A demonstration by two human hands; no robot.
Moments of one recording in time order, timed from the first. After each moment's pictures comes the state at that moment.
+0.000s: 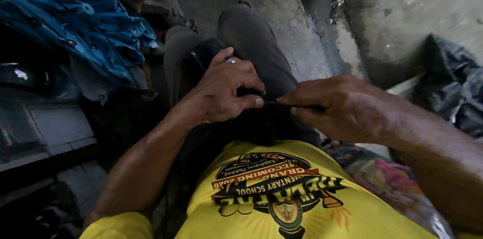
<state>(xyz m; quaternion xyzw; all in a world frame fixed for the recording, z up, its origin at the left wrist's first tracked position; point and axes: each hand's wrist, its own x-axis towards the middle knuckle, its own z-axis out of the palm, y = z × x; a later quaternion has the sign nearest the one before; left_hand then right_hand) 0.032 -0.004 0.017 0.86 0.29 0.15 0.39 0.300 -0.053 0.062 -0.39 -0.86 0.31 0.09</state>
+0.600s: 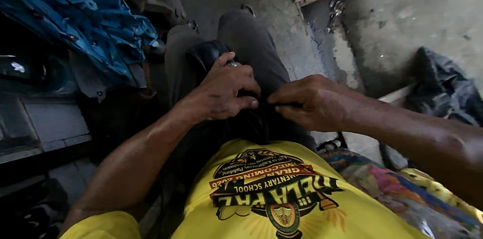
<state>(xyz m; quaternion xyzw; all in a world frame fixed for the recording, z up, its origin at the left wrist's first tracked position) 0.034 0.000 0.007 0.88 0.29 0.12 0.36 0.291 -0.033 0.036 -0.33 -0.87 0.34 0.11</state>
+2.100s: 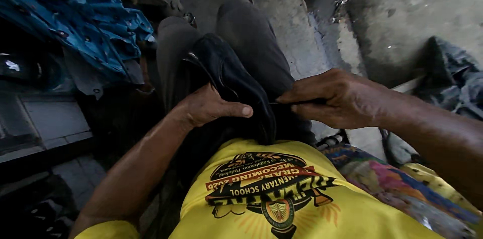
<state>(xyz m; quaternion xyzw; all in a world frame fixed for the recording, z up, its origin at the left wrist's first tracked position) 0.030 -0.034 -0.006 0.49 0.32 0.27 0.77 0.326 -0.025 0.031 -0.27 -0.86 0.41 0.15</state>
